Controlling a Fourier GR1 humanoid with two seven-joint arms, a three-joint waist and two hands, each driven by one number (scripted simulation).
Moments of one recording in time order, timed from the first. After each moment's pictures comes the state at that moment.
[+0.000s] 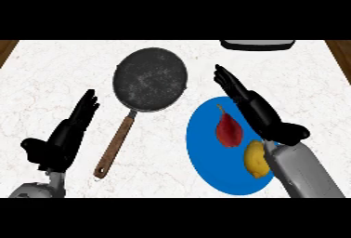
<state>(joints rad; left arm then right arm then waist) -0.06 0.33 -0.18 -1.60 0.19 0.11 0.05 -0.40 -0.28 0.33 -1.42 -0.23 0.13 -0.22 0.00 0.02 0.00</state>
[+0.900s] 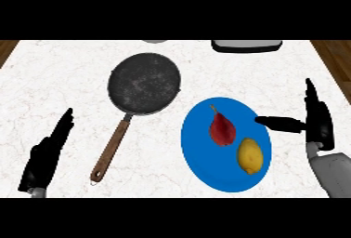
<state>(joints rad) 0.06 0.42 -0.16 -1.56 0.04 0.20 0.12 -0.26 -0.44 0.18 -1.36 0.08 -0.51 0.46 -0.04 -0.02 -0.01</state>
